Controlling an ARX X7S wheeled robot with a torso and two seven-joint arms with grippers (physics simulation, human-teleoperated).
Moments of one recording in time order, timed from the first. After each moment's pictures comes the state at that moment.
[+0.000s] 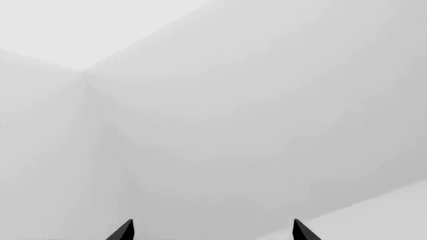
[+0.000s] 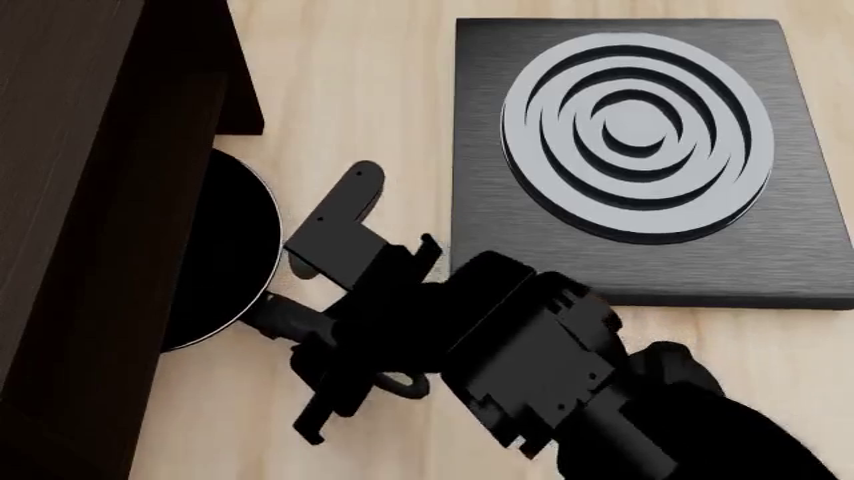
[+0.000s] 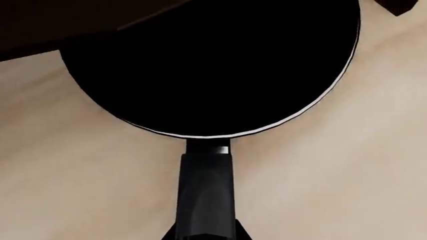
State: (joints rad) left arm -2.10 -0.66 0.41 0.33 -1.09 -1.45 -0.57; right arm 1.35 0.16 -1.43 0.78 0.91 0.40 -0.48
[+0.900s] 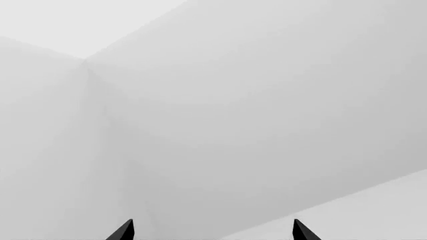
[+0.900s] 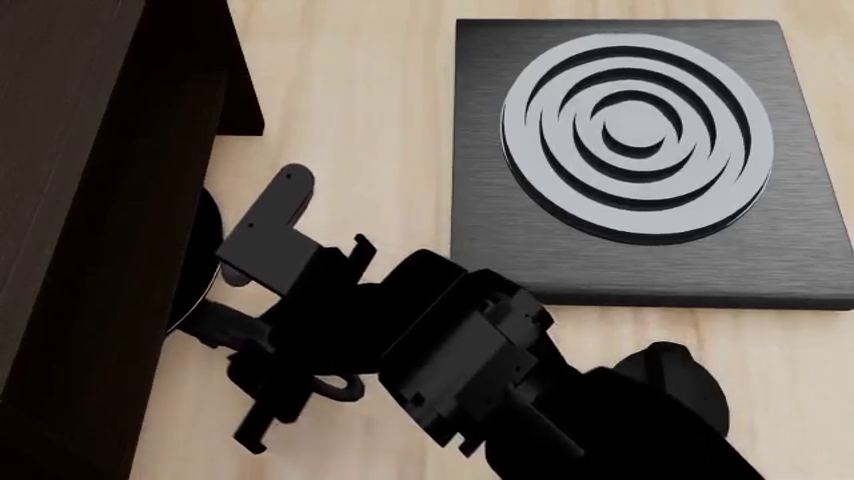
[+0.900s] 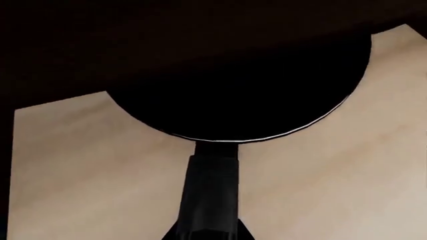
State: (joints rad) left arm -2.04 -0.71 0.43 0.33 -1.09 -1.40 -0.58; right arm 1.38 0.02 -1.54 0.91 0.98 0.30 -0.52
